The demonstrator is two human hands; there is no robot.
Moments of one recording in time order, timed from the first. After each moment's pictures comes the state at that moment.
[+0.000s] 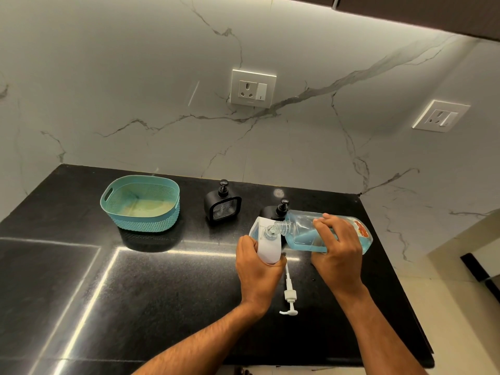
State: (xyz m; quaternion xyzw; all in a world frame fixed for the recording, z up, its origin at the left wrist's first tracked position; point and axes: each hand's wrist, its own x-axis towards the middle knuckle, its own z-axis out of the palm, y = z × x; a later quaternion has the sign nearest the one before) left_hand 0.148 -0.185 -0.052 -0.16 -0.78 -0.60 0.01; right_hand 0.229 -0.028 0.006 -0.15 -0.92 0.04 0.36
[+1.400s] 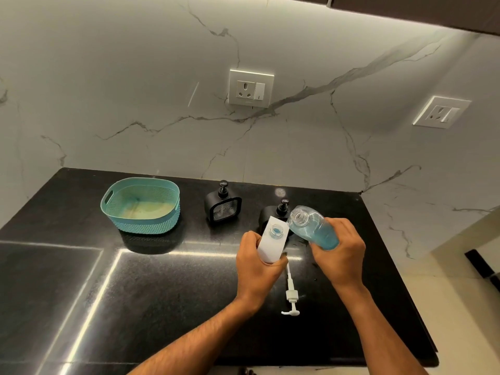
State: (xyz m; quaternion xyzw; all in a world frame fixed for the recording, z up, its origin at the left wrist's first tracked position) left_hand 0.133 -0.190 -0.050 -0.23 -0.78 -0.59 -0.01; right_hand 0.228 -0.020 0.001 -0.21 -0.87 0.23 0.38
